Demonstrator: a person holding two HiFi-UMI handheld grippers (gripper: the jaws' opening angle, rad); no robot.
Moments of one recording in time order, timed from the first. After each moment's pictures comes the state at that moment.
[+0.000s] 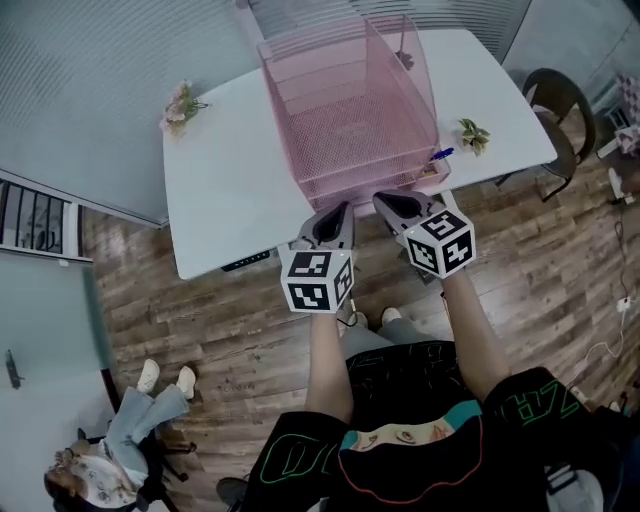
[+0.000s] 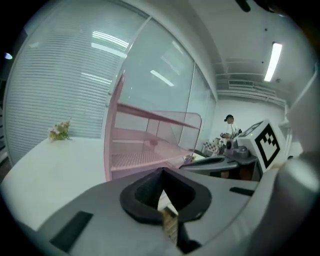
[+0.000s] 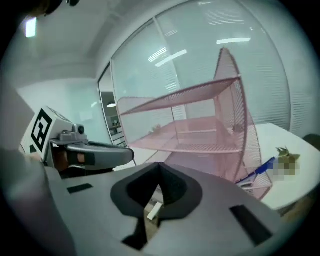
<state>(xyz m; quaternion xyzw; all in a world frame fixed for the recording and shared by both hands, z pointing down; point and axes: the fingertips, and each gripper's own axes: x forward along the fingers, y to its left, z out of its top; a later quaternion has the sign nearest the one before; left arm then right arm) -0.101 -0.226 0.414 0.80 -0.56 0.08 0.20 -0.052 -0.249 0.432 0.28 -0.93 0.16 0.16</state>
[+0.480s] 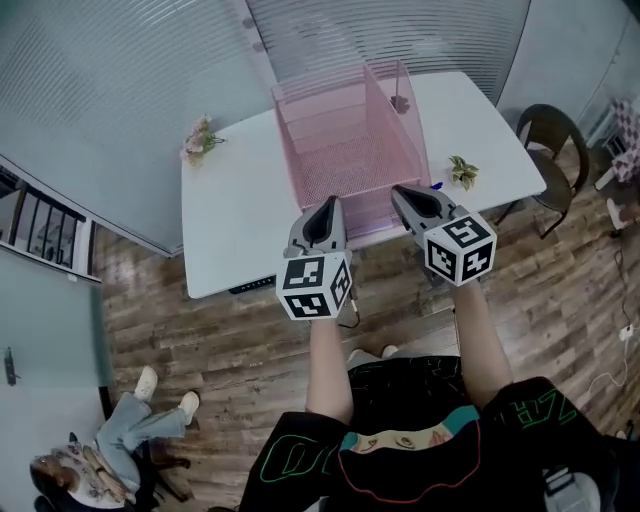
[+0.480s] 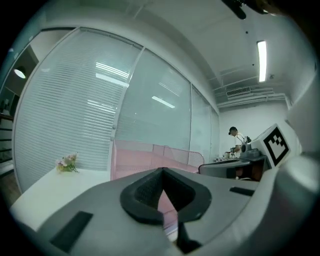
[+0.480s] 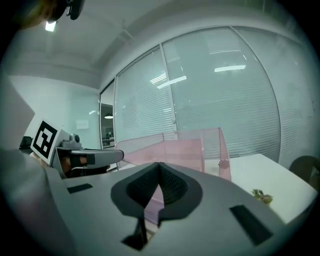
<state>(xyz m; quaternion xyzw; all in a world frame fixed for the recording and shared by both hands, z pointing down) -0.108 -0.243 0.314 0.78 -0.62 0.00 0.09 -0.006 -0.275 0.325 0.33 -0.94 0.08 0.07</state>
